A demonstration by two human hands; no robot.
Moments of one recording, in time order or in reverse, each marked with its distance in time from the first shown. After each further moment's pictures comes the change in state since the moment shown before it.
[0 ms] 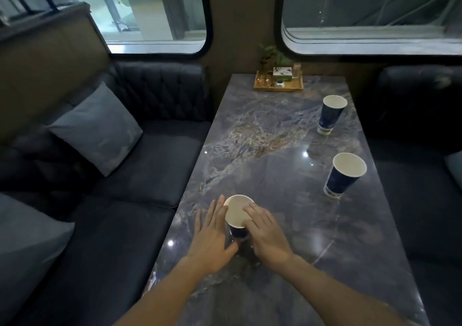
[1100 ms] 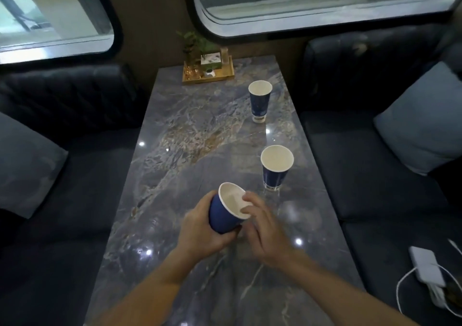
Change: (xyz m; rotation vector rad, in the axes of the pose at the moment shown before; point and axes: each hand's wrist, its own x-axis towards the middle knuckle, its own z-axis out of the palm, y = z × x) left_hand 0.115 0.127 0.008 -0.555 0.203 0.182; right_hand -0.056 0.126 -0.065 0.539 0.334 0.272
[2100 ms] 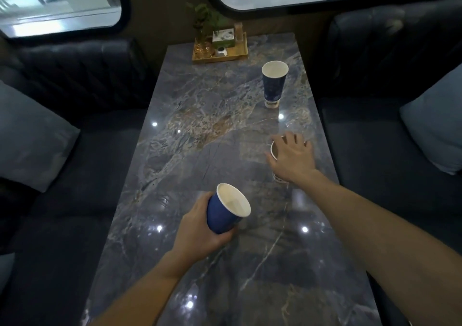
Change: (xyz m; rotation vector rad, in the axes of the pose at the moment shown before) left_hand -0.017 -0.019 0.008 0.043 -0.090 -0.180; right_hand 0.124 0.106 -0.043 -0.907 -0.268 0.421
